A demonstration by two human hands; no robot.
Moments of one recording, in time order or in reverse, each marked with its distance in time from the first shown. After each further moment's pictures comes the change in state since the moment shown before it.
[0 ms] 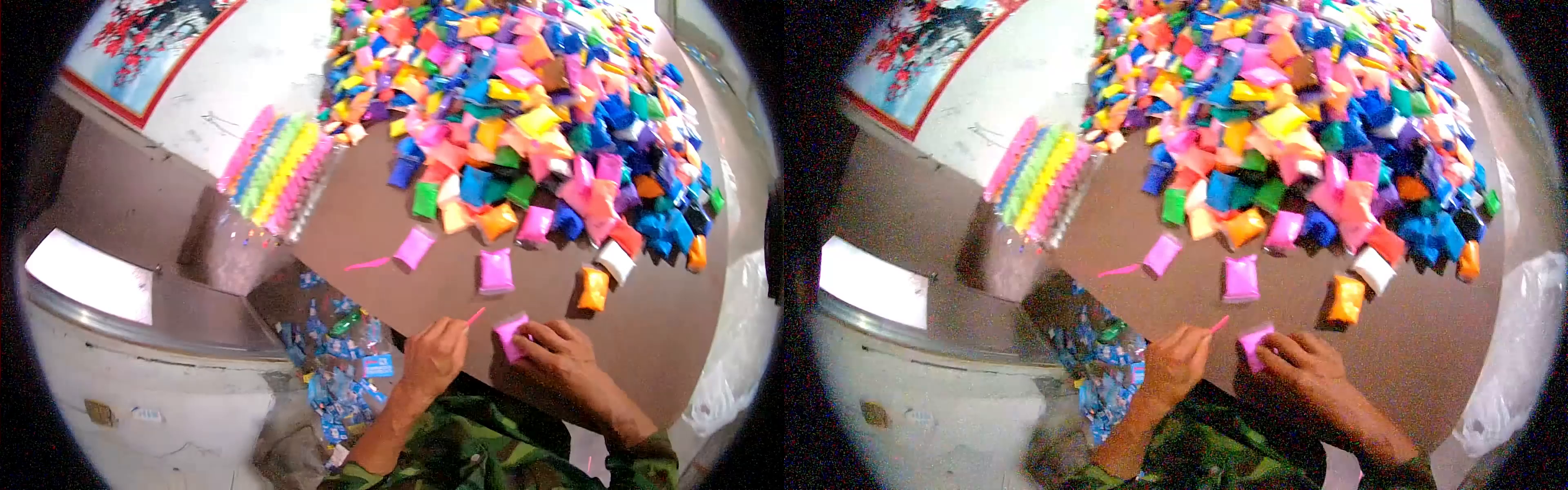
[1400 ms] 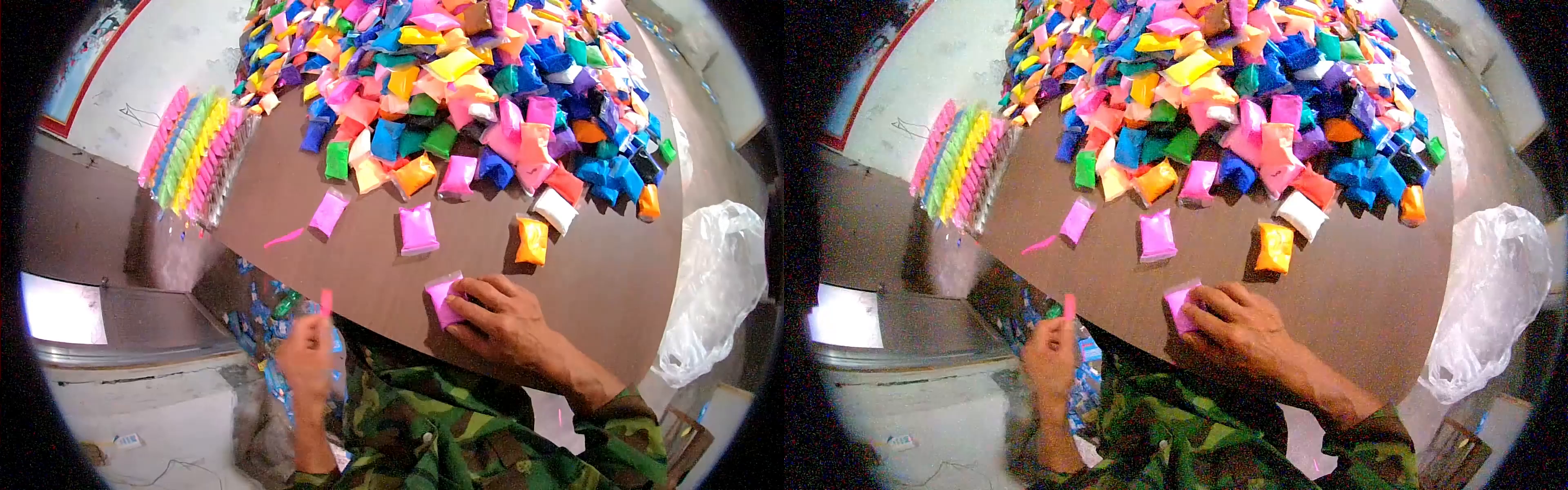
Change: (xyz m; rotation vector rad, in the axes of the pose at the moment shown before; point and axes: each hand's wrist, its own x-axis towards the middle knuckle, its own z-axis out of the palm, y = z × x) left_hand -0.053 -0.027 -0.044 -0.070 0.217 -0.541; right_hand -0.005 0.001 0.005 0.086 0.061 0.058
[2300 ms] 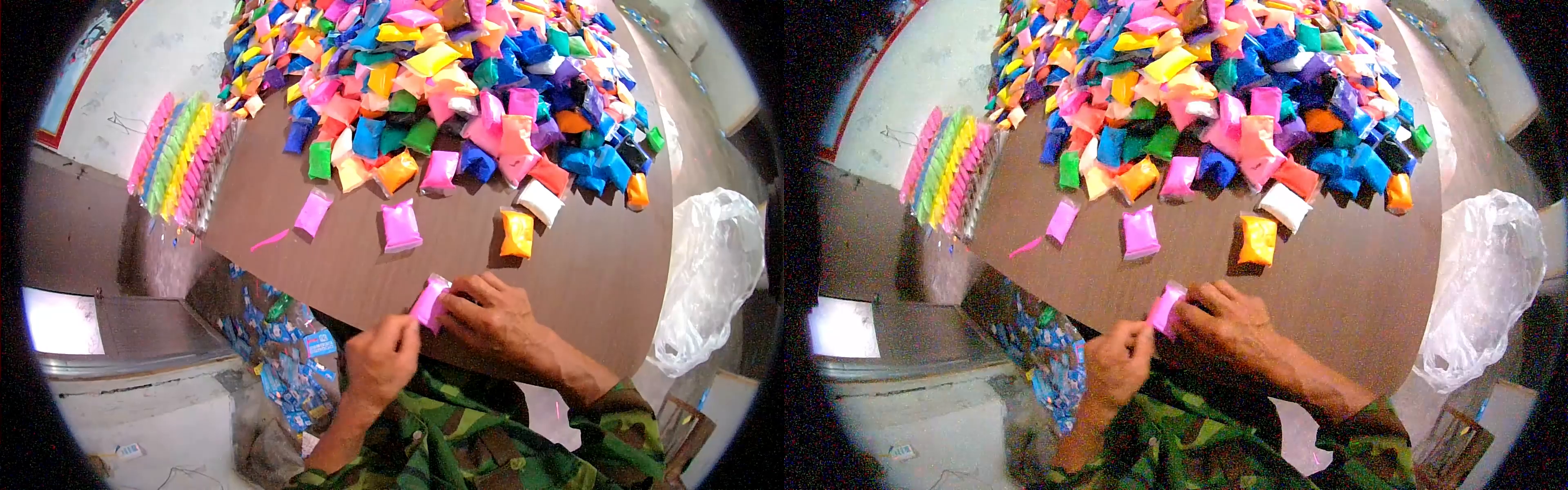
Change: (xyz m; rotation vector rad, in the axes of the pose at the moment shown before) left_hand -0.028 0.071 0.062 -0.118 -0.254 0.395; right_hand -0.004 -0.003 -0.004 -0.001 -0.013 0.054
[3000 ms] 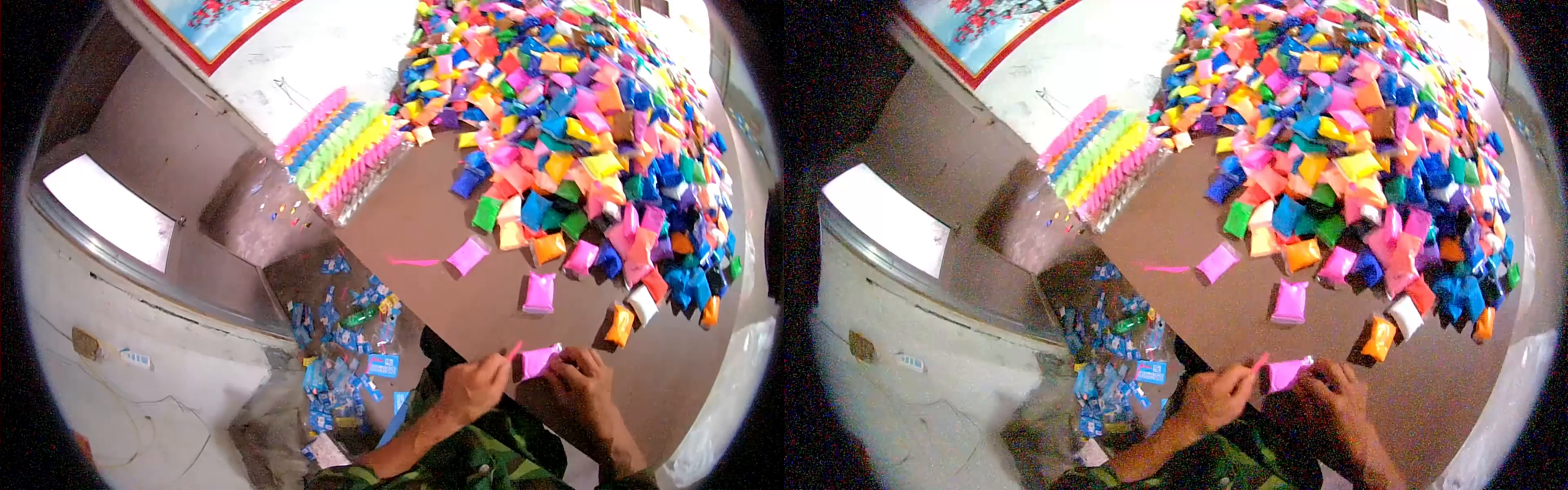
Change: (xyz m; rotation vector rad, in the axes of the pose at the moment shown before) left_hand -0.009 -0.031 -0.003 0.061 0.025 -0.010; right_hand 0.009 -0.014 -0.003 -0.051 0.038 0.015
